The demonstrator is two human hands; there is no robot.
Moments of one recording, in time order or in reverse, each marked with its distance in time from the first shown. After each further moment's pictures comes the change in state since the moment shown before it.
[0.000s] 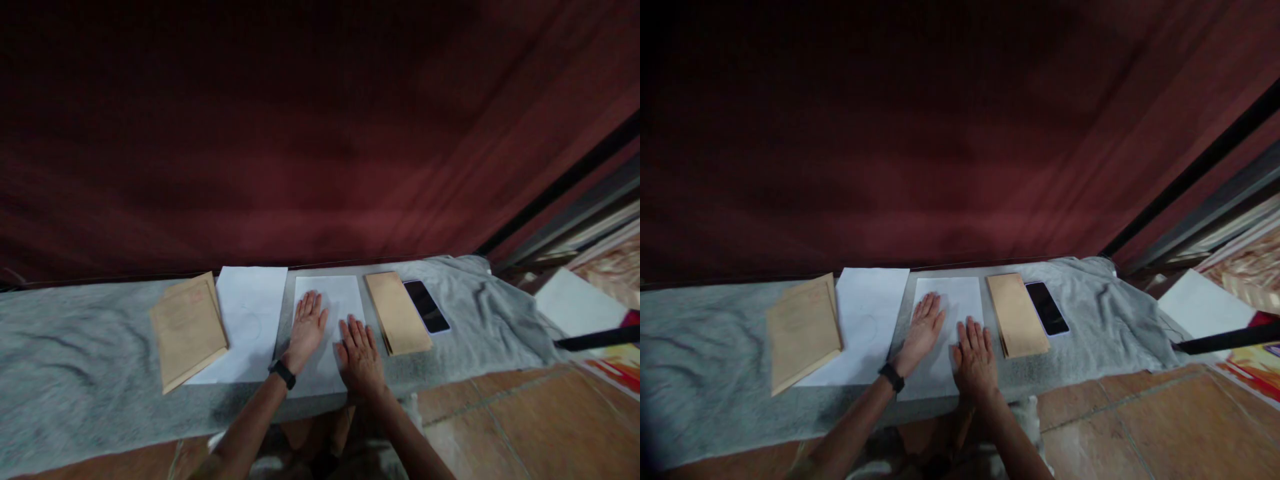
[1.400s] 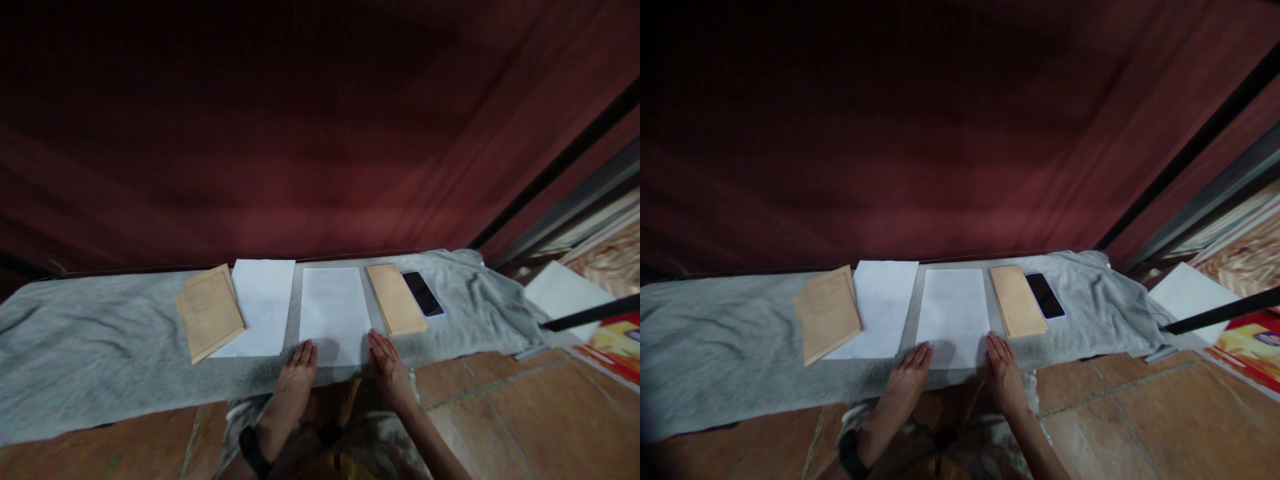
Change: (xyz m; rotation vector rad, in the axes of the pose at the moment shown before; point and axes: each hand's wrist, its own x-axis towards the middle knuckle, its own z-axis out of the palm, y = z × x) left_hand -0.151 -0.008 -0.050 0.249 -0.192 0.229; right_hand -0.079 0.043 -0.023 0.293 0.083 -0.042
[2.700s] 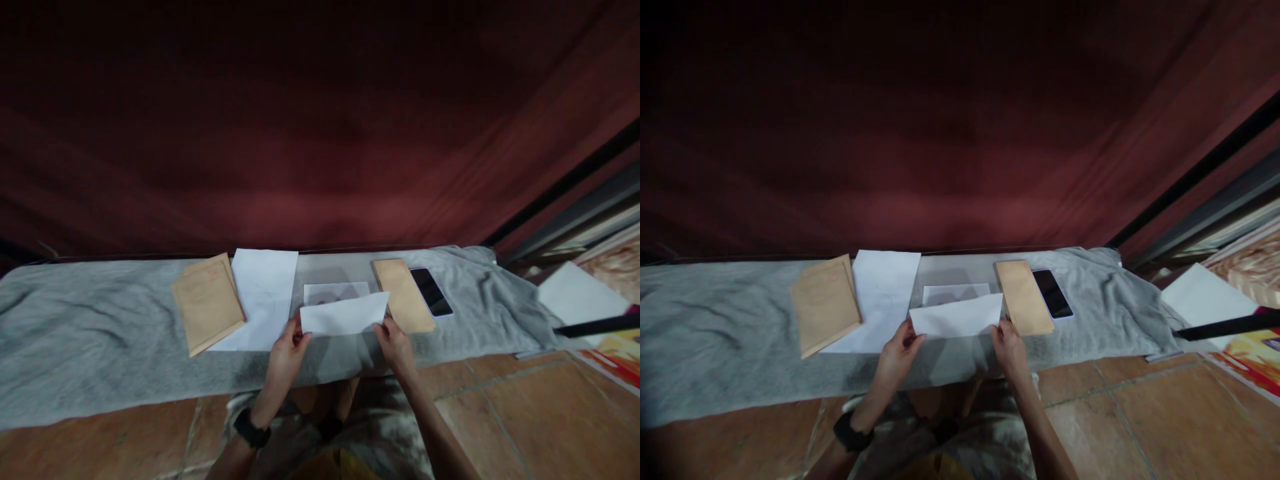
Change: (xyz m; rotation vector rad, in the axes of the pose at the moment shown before) left_hand 0.036 -0.032 -0.015 -1.090 0.255 -0.542; right_hand 0.059 0.013 -0.002 0.109 -0.023 0.424
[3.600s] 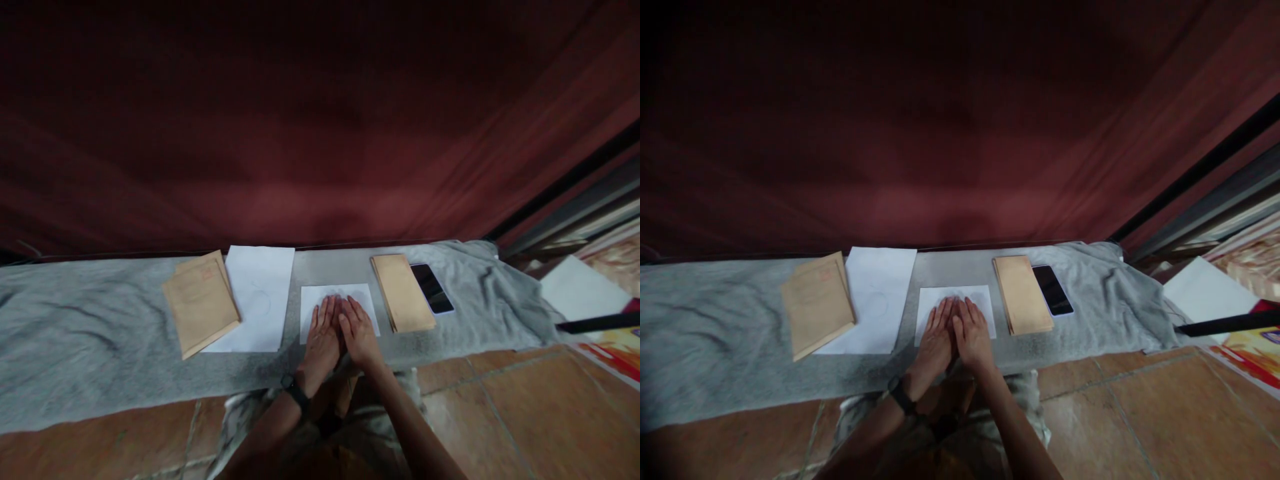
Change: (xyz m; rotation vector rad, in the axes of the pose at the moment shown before) left_hand 0.015 0.014 0.088 0.787 -0.179 0.485; right_hand 0.009 -0.060 0.046 -0.080 -0.087 -0.276
